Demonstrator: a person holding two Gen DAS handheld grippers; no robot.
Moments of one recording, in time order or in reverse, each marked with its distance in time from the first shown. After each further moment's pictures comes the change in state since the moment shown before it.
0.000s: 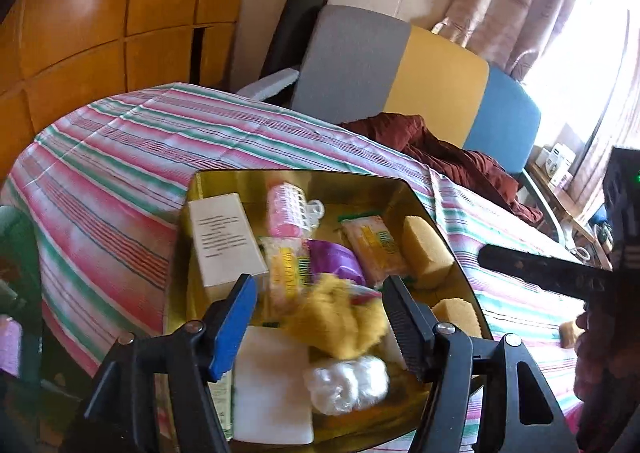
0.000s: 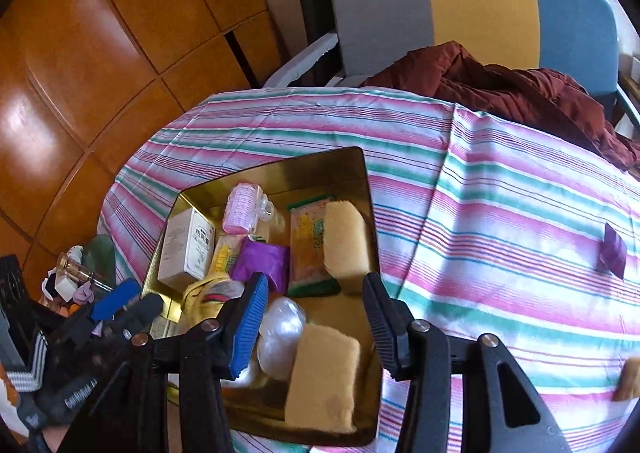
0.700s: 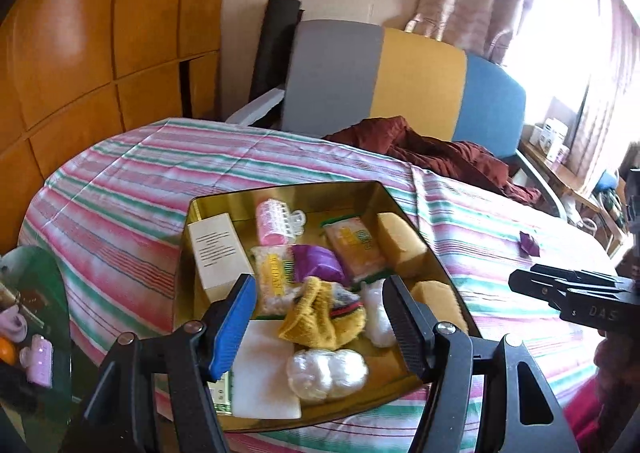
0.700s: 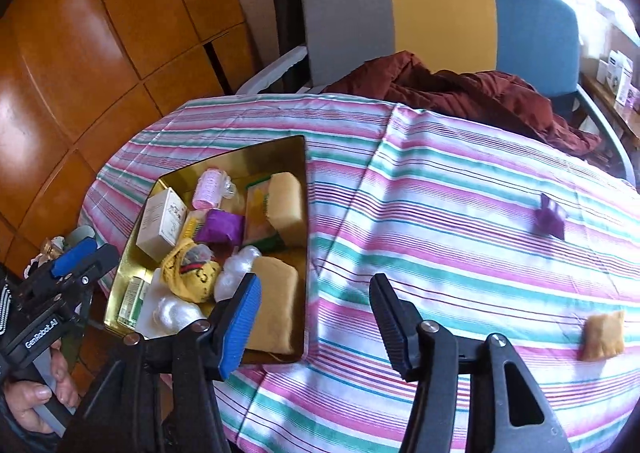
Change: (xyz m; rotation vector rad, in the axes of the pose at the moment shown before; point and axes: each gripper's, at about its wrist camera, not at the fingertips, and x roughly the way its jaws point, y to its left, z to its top) left arm -0.038 -0.043 -0.008 0.142 -0.044 0.027; right arm -0.058 -0.032 -0.048 0.006 -0.052 -0.112
